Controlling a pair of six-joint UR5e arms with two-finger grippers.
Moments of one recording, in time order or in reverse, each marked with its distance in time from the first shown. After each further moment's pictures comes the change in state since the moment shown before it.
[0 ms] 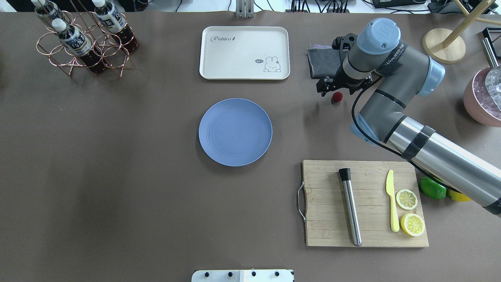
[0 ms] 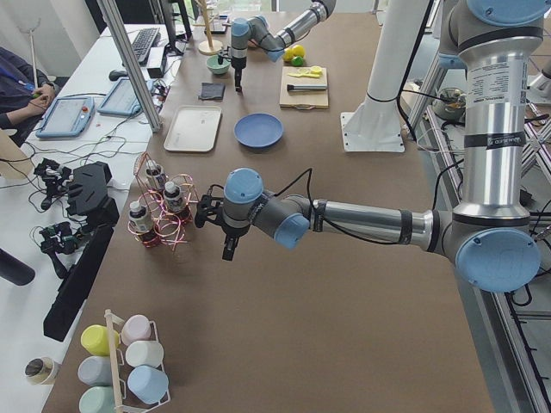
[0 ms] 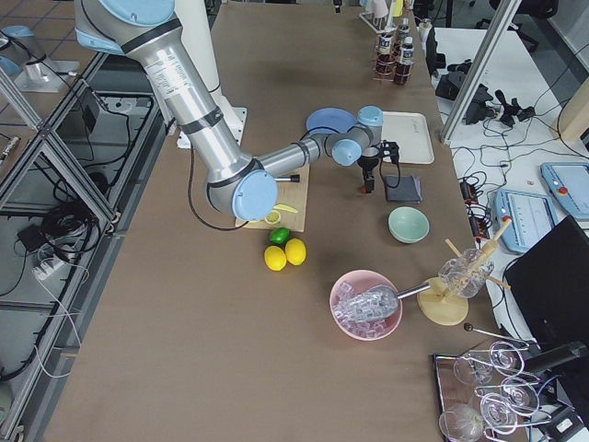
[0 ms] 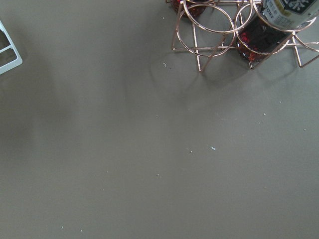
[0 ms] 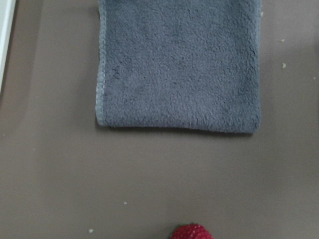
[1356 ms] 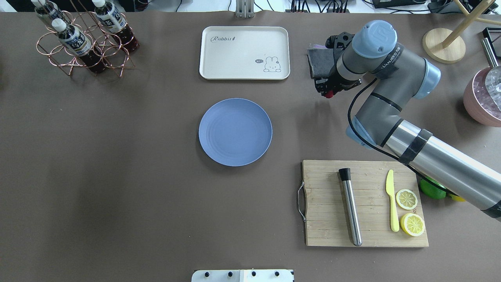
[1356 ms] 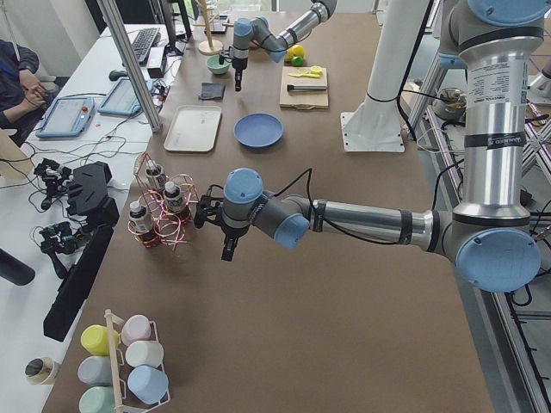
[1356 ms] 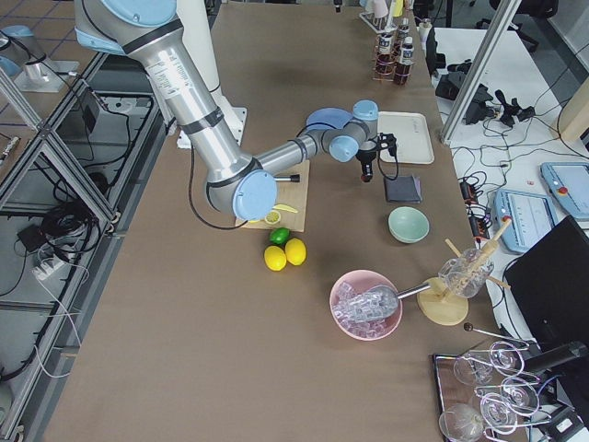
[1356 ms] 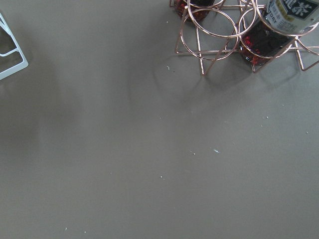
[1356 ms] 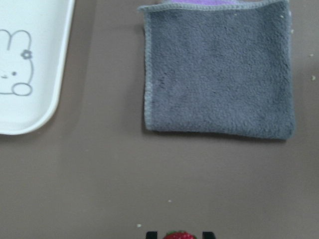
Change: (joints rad) left arm -0.002 -0.001 0.001 0.000 0.003 0.000; right arm -0.021 0.008 0.063 0.022 -0.022 0.049
